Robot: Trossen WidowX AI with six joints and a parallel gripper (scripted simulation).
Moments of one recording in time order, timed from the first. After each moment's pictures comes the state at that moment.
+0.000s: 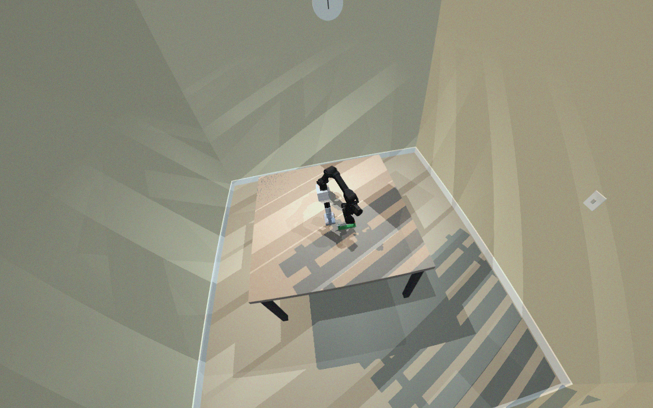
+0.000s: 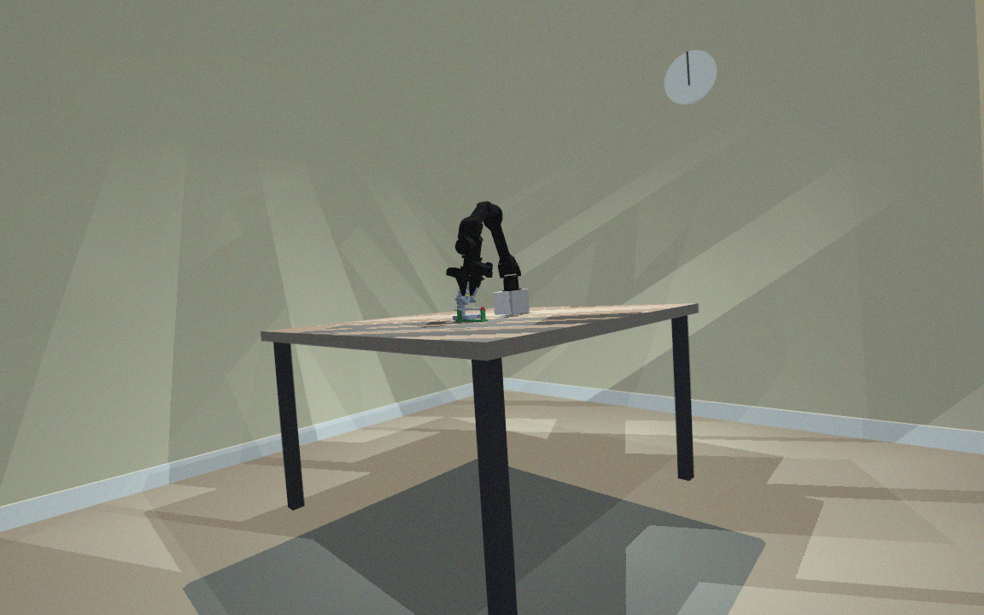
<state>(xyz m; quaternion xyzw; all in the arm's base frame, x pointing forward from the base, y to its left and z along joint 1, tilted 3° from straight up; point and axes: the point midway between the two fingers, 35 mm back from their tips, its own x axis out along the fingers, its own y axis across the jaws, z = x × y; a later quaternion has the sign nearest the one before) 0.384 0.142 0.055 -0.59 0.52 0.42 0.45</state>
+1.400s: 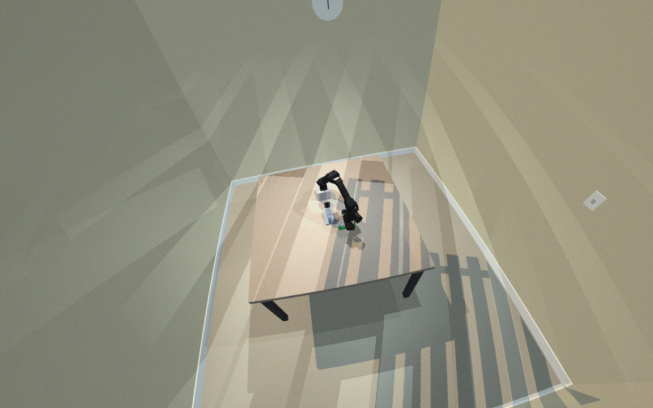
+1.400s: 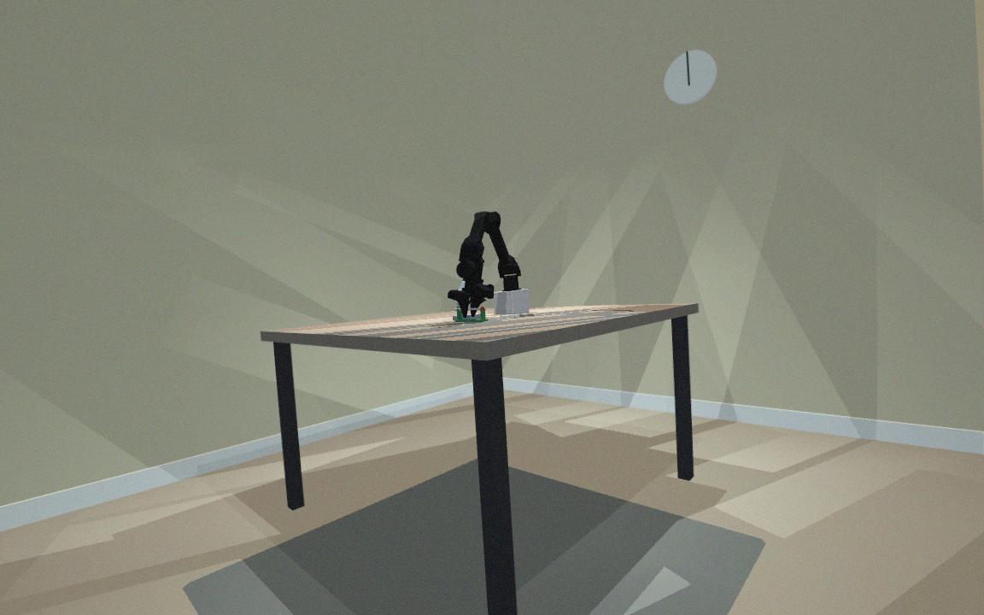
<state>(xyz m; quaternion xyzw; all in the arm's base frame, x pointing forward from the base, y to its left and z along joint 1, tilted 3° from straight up) 0.389 0.141 -0.024 -0.59 0.53 0.42 0.44</state>
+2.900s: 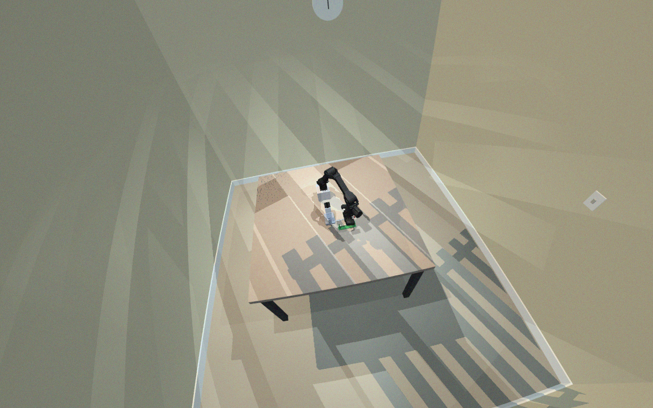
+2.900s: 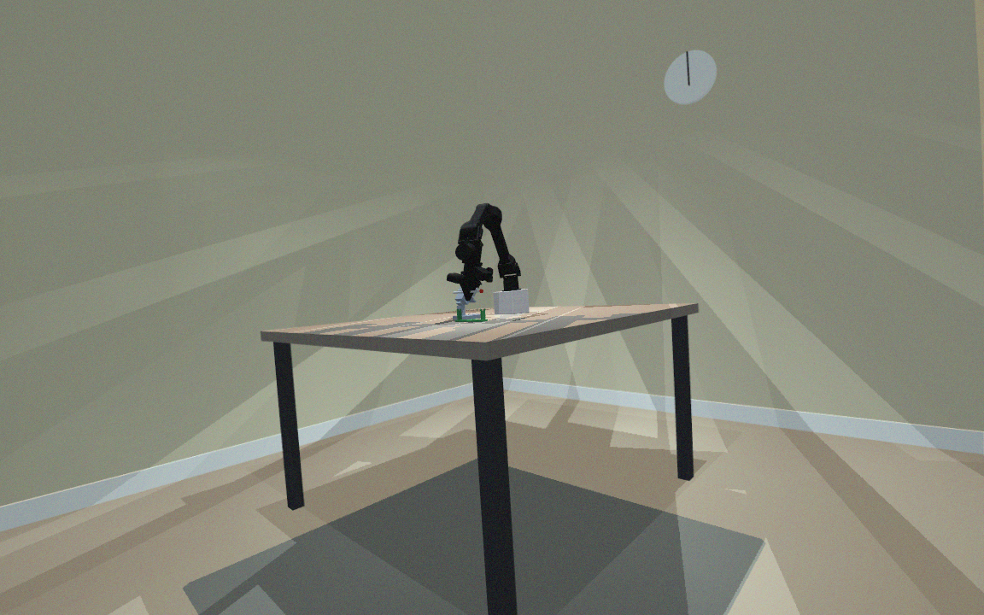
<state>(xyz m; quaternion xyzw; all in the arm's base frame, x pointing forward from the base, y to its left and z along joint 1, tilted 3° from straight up) 0.383 0.141 0.037 -0.59 0.53 0.42 0.44</state>
